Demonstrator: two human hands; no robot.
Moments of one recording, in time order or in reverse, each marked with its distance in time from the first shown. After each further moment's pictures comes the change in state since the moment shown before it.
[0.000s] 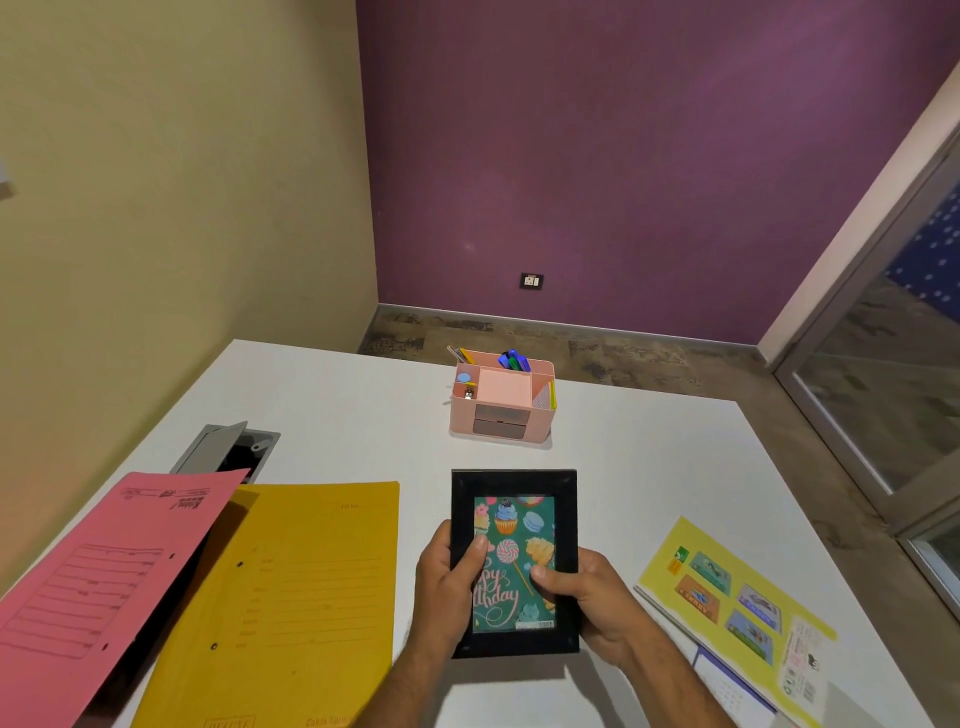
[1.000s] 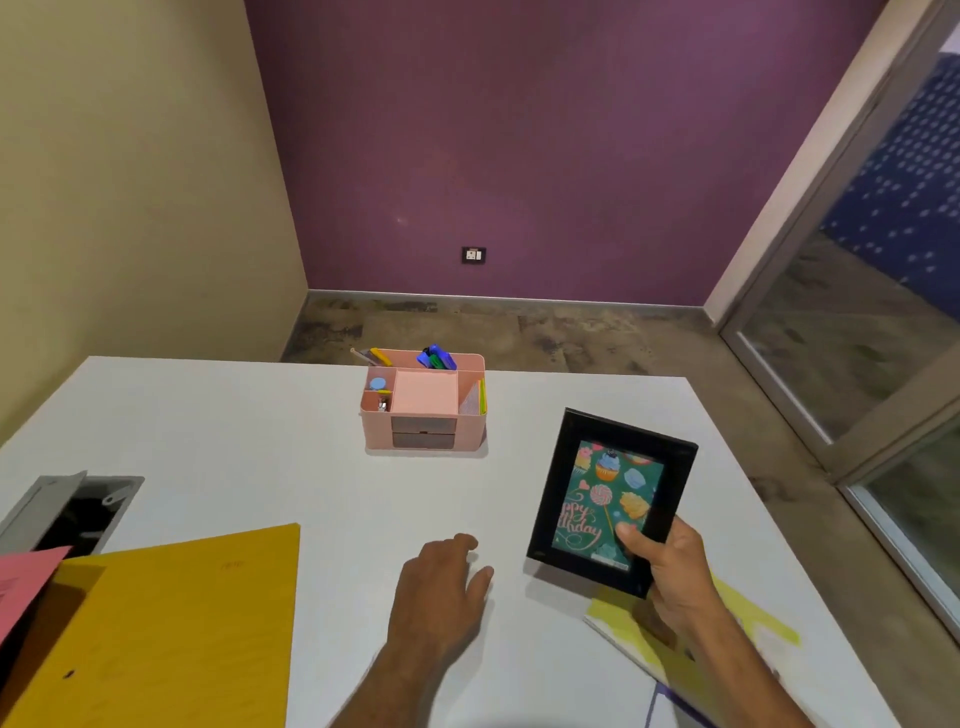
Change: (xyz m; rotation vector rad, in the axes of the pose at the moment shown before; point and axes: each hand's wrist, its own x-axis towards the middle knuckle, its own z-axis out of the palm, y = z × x) left_hand 0.091 -0.057 0.072 1.098 -0.200 0.350; right_hand 0.044 -0.037 -0.170 0.092 0.492 -0.366
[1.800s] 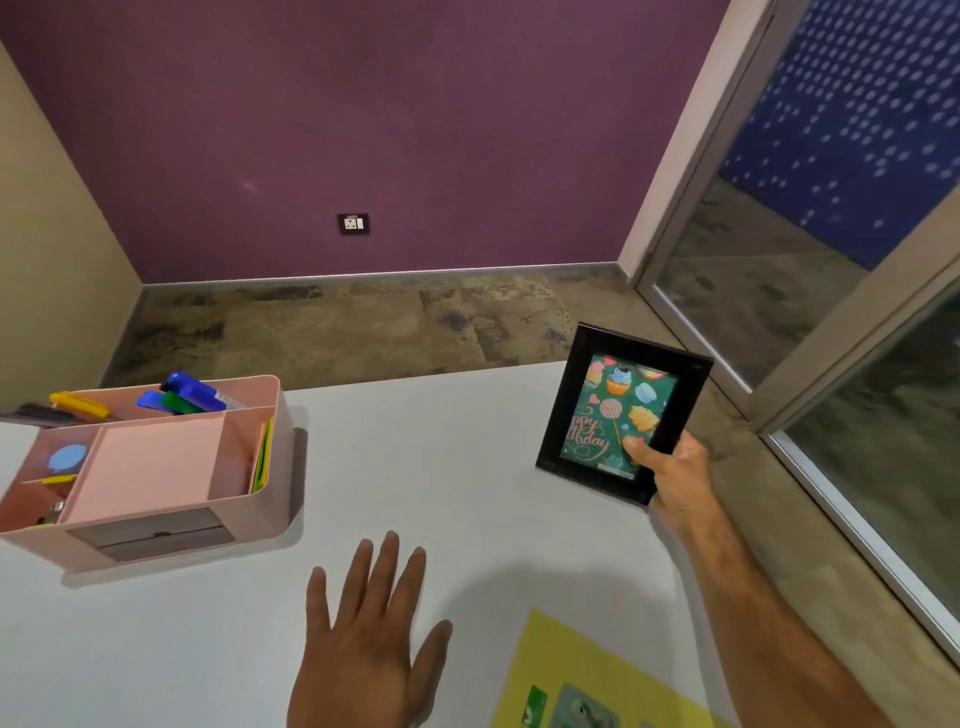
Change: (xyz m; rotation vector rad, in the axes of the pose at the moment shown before) left_hand 0.137 0.032 0.156 0.467 -0.125 0.185; right_hand 0.247 -0.007 -0.151 0.038 0.254 -0.092
